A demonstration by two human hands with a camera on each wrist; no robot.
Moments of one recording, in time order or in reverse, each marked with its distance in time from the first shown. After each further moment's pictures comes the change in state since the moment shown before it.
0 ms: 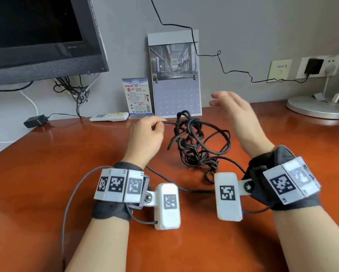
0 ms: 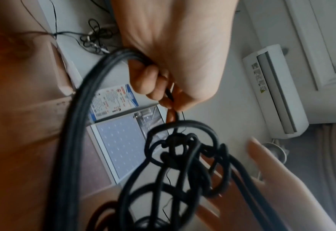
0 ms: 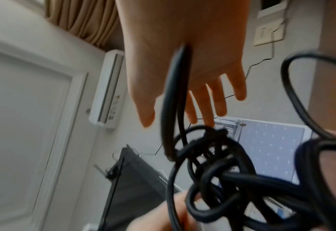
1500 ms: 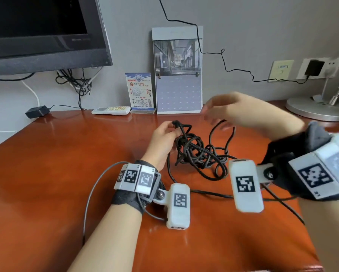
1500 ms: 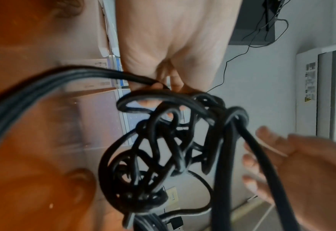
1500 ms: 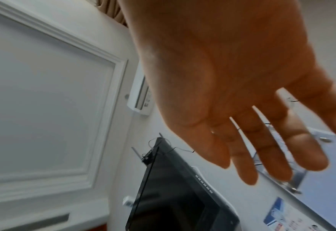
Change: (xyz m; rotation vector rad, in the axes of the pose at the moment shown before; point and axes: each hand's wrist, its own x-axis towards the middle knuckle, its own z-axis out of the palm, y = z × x) left_hand -0.012 0.007 0.031 -0.711 -0.234 -0.485; right_hand 0.001 -0.066 -0.012 -0.475 -0.537 0.167
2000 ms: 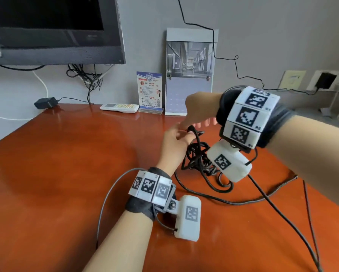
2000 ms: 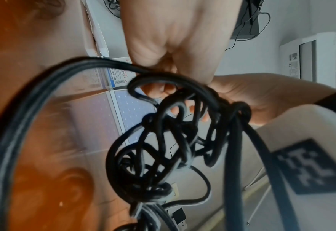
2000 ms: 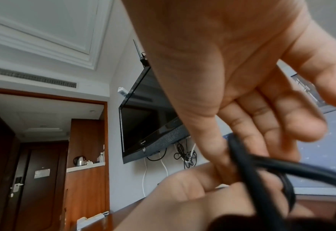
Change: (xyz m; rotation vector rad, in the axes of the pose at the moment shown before) left_hand -0.001 0.006 0.003 0.066 0.100 0.183; right_hand 0.071 -0.072 0.034 -0.860 -0.314 0.023
